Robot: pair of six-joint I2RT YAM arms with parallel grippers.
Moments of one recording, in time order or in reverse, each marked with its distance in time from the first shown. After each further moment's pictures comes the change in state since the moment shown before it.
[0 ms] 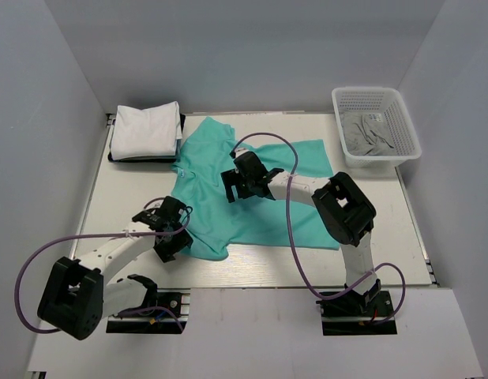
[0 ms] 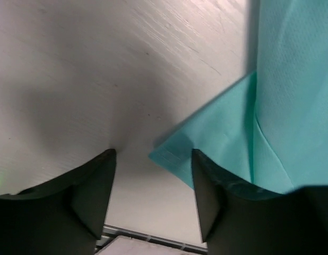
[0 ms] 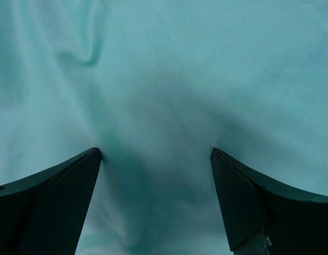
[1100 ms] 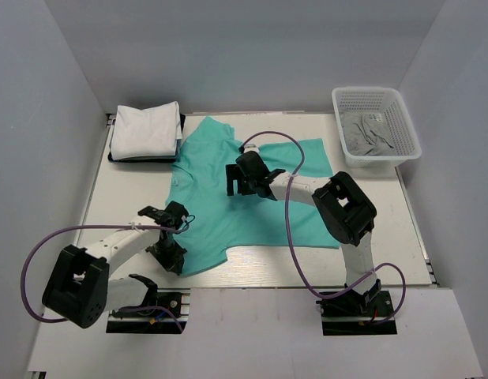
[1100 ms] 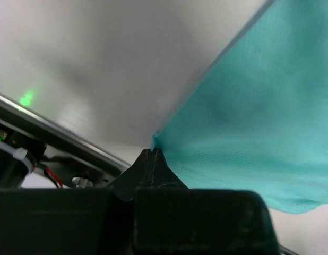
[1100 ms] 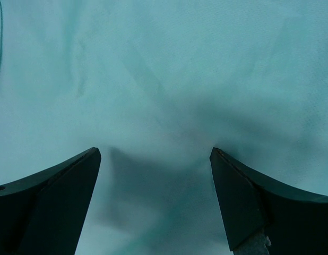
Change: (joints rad) left arm -0.025 0.095 0.055 -0.291 0.091 -0.153; right arm -0.013 0.003 -0.025 0.067 0.079 0.187
